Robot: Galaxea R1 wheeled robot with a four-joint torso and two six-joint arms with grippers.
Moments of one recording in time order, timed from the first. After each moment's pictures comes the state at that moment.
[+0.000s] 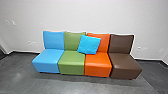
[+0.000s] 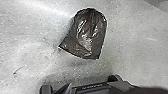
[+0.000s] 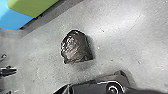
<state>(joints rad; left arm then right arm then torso) 0.83 2.74 -2.40 -0.30 0.49 -0.03 -1.04 1.92 -1.41 0.26 -0.05 0.12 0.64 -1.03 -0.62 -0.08</state>
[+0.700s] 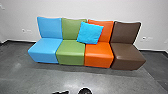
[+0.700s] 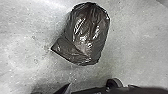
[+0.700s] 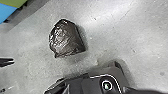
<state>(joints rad) 0.73 2.78 -2.41 -0.30 0.51 -0.05 -1.03 1.92 -1.41 0.26 -0.04 0.12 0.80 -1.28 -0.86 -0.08</state>
